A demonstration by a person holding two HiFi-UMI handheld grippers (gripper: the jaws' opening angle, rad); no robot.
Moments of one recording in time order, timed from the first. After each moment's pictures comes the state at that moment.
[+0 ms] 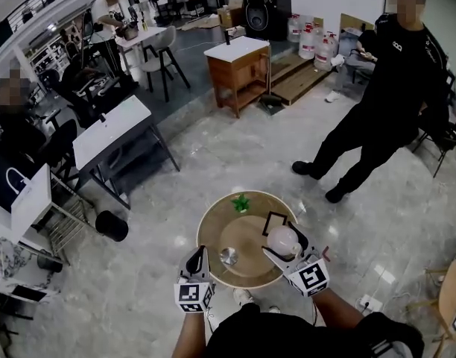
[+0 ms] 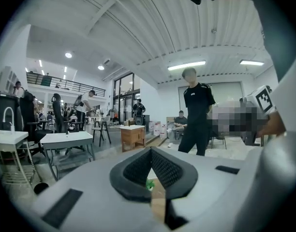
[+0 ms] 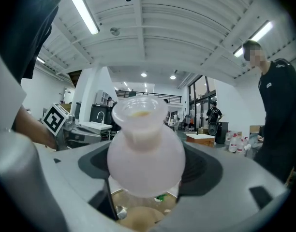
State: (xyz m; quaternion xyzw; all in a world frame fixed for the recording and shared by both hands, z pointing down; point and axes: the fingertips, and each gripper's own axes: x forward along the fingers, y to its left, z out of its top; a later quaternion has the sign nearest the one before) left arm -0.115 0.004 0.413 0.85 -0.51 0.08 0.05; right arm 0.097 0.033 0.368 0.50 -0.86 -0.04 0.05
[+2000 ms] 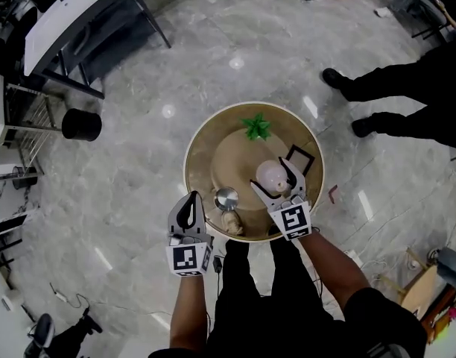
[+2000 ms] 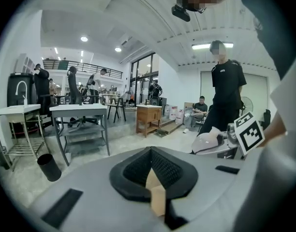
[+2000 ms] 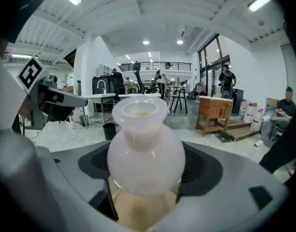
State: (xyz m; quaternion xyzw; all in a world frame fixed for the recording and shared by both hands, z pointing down) left arm -0.141 -0.132 0.602 0.79 -0.58 0.13 0.14; right arm 0.036 -0.171 0.666 0.43 -0.88 0.08 0.20
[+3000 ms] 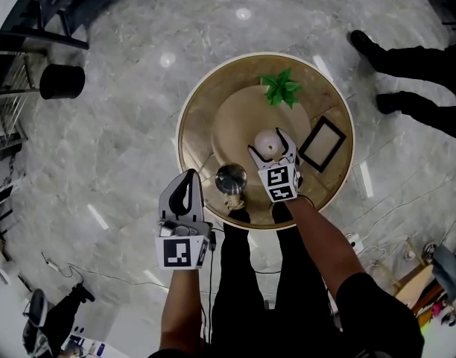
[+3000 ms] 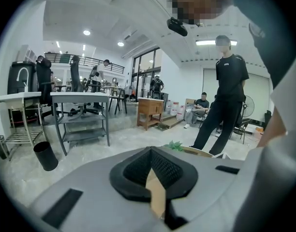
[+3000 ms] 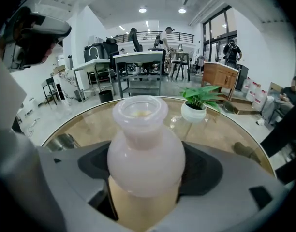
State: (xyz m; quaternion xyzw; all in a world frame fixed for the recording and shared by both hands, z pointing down) left arm -0.163 -0.139 0.706 0.79 -0.58 0.14 0.17; right arm 0.001 -0.169 0.932 0.42 -0.82 0.17 0.35
